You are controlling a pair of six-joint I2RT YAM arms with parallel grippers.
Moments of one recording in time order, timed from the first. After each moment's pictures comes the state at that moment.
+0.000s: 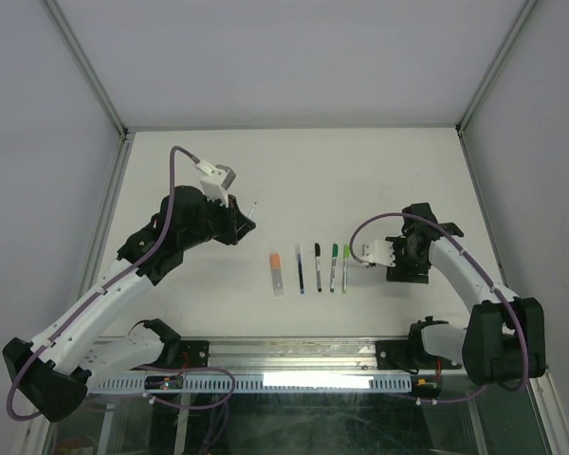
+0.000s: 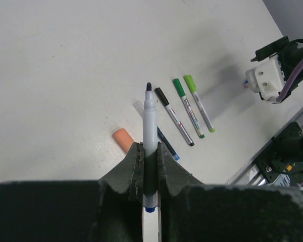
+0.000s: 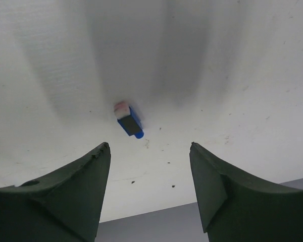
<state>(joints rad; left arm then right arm) -0.61 0.97 0.94 -0.40 0.15 -0.34 0.15 1.19 0.72 -0.91 -0.03 -1.39</state>
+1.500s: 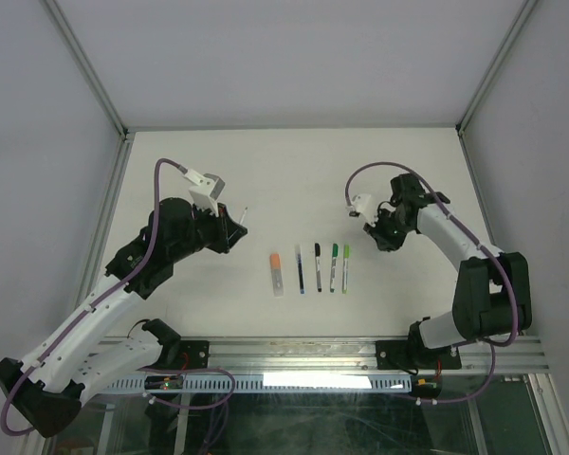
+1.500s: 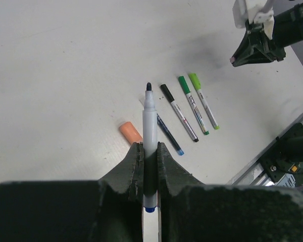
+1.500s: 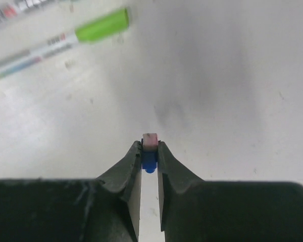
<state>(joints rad) -0.61 0.84 0.87 -0.43 0.13 -0.34 0.17 1.45 0.94 -0.83 -0.27 -1.03</state>
